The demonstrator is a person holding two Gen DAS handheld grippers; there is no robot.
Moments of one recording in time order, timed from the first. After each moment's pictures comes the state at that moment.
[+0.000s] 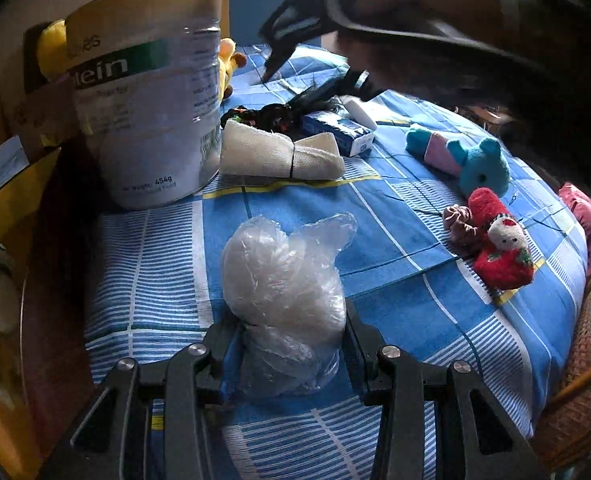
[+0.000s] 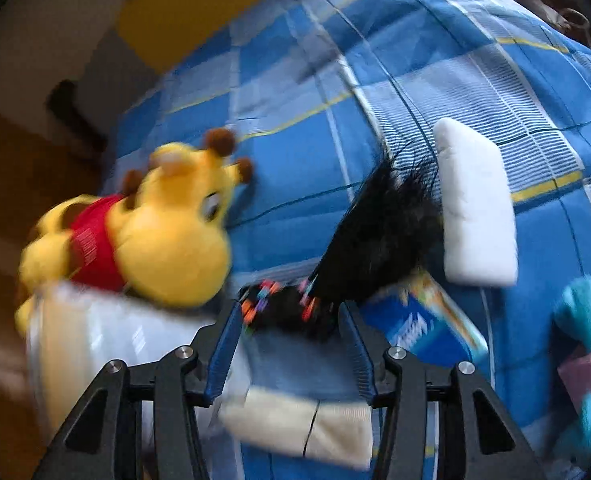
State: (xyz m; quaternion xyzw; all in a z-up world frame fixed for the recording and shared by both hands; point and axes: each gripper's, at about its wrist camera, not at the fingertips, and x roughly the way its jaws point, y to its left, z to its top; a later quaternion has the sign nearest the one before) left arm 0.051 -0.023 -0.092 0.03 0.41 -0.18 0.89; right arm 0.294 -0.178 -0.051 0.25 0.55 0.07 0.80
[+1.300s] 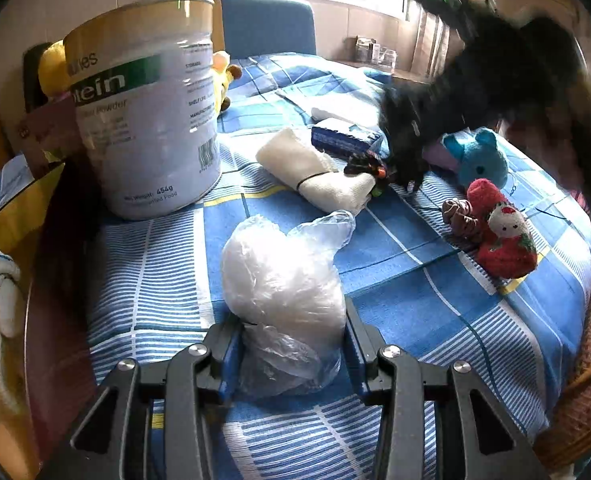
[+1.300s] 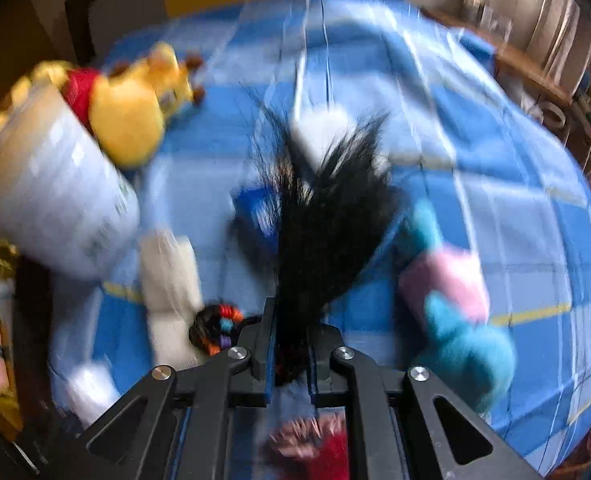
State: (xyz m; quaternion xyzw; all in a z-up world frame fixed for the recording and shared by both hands) left arm 0.046 -0.033 -0.097 0.06 0.39 -0.18 0.90; right arm 0.169 -0.202 -0.047 0.02 0.56 0.03 0.83
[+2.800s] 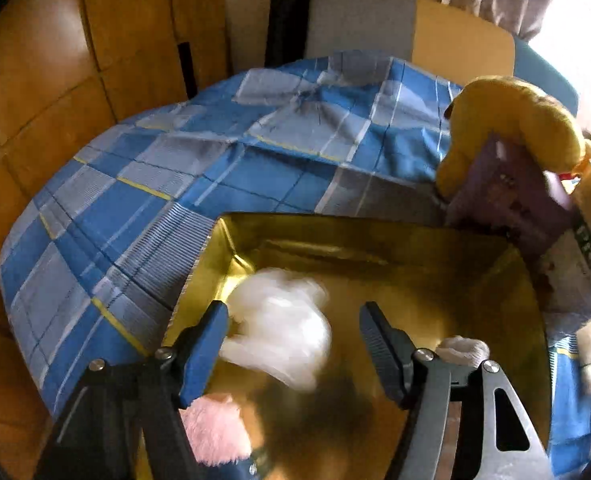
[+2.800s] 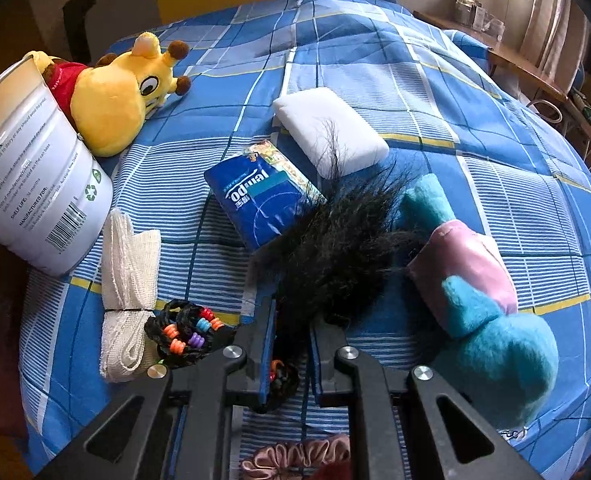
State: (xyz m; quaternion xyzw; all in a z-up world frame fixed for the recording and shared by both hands) left arm 0.098 0.266 -0.025 -0.08 0.42 0.18 0.88; right arm 0.170 -0.214 -0.075 0.02 0.52 0.03 0.85
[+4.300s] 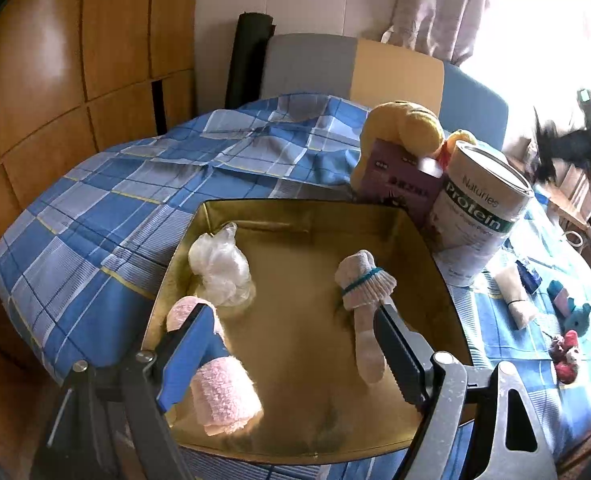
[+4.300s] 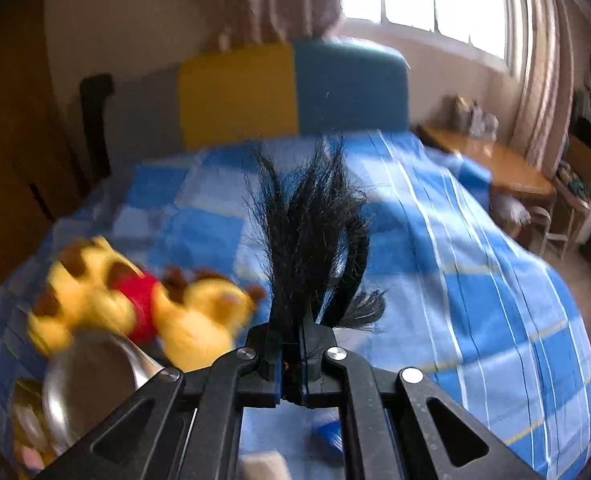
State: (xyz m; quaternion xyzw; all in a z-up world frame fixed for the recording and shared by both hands) left arm -0.014 0.213 0.012 -0.08 0.36 0.10 0.92; right arm 0.274 -0.120 0.116 0.02 0.37 0.01 0.93
